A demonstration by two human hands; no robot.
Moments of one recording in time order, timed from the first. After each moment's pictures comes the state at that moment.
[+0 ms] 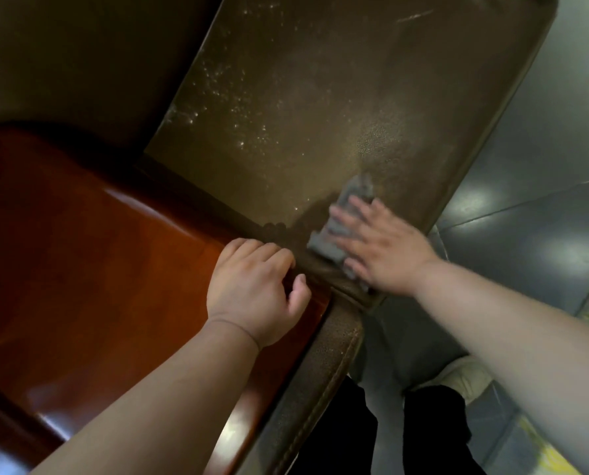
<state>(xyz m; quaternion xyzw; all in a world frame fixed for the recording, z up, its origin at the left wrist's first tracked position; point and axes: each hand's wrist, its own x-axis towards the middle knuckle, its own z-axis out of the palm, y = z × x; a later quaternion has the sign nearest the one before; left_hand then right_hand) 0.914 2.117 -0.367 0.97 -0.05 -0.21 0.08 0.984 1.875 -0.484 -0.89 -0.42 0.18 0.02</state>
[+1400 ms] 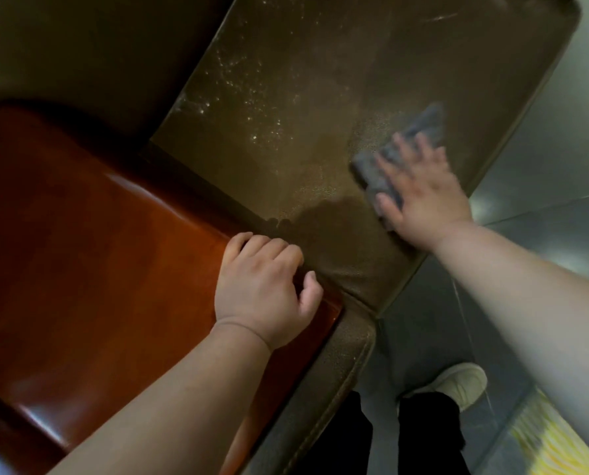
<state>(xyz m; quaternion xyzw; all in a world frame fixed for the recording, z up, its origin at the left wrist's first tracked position) 0.912 2.116 -0.372 0.98 -0.01 -0.16 0.09 1.054 1.867 -0.485 -0.96 -0.23 0.15 0.04</state>
